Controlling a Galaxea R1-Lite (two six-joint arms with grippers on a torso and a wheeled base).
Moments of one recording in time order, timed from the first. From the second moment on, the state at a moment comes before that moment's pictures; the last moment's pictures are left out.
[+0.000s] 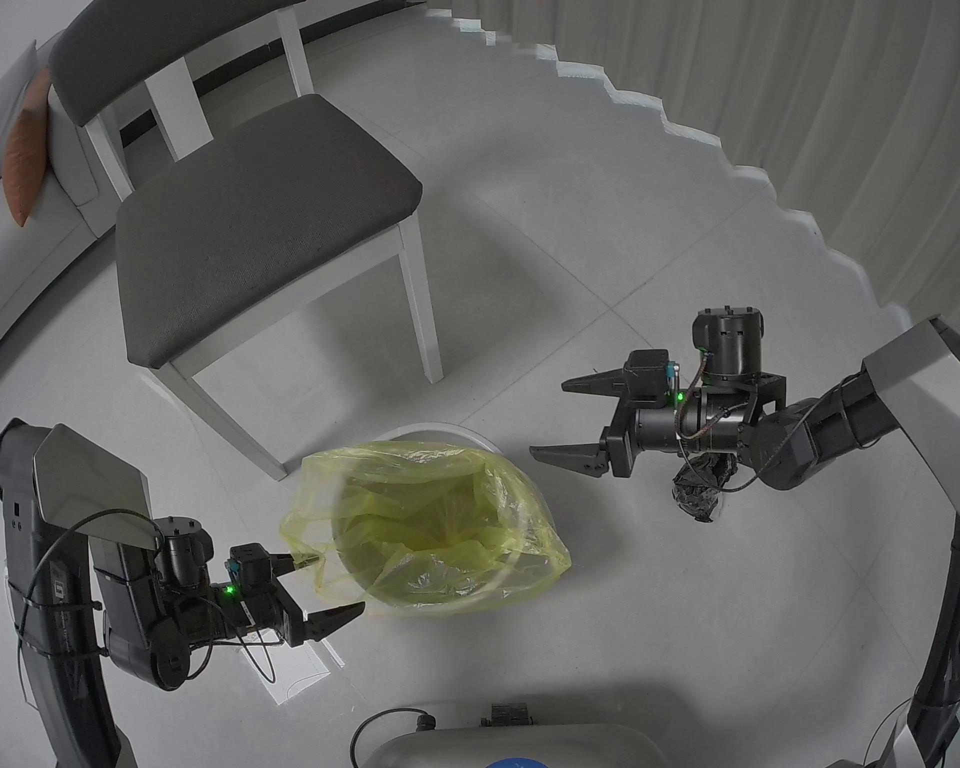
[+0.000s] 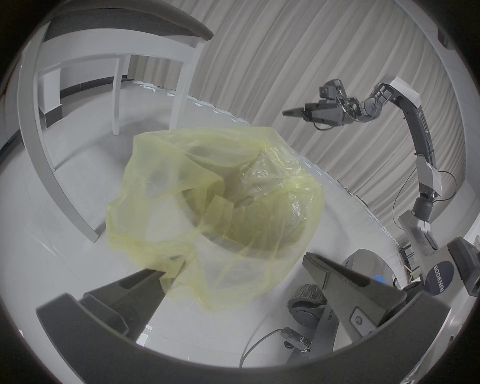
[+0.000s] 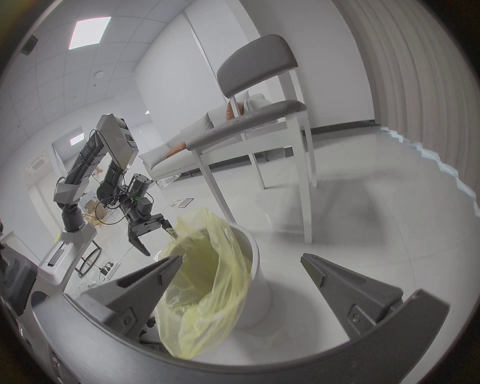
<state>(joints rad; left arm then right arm) -0.07 2.32 -0.27 -1.55 -0.72 0.27 0.38 2.17 -1.29 -0.55 0.70 -0.38</state>
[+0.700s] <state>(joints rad) -0.10 2.22 -0.21 -1.55 -0.72 0.27 0.51 2.40 -1.63 -0.39 0.69 -0.46</state>
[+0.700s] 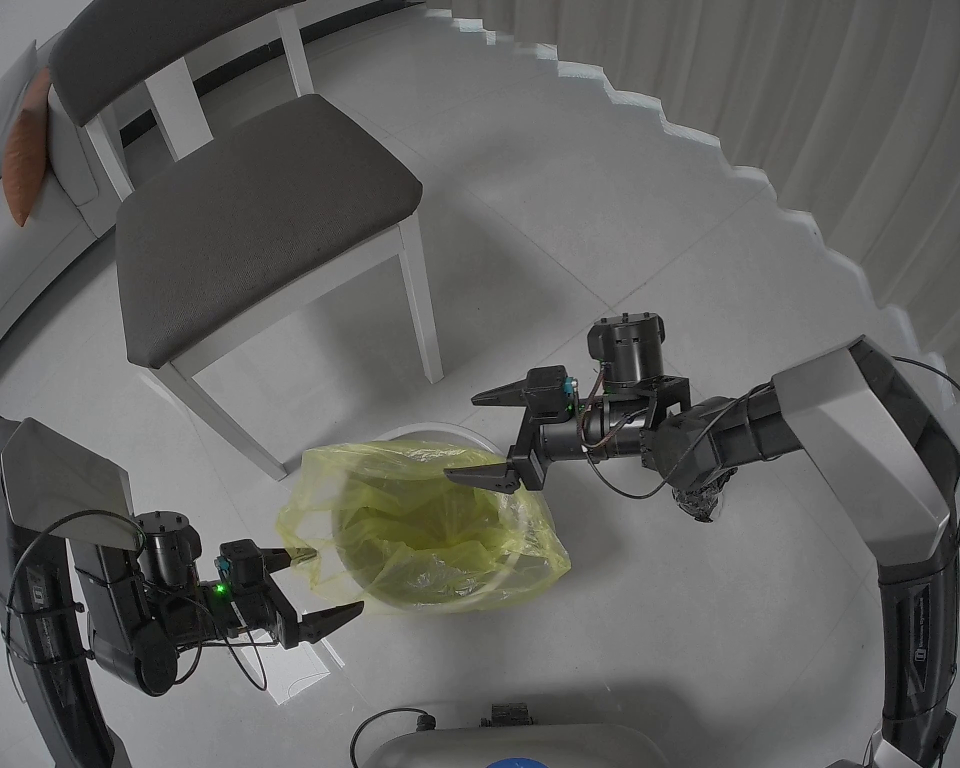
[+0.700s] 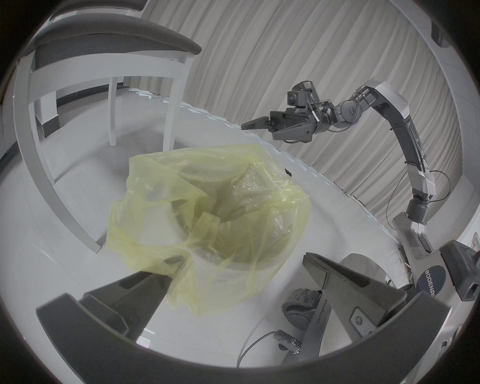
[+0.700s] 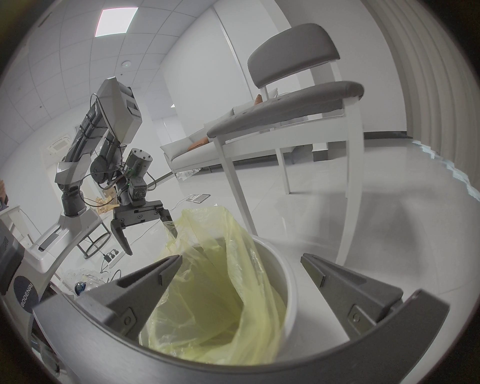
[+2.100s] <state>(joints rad) -0.11 2.22 -0.20 -1.55 -0.72 0.27 0.47 2.46 -1.74 -0.35 0.69 -0.48</state>
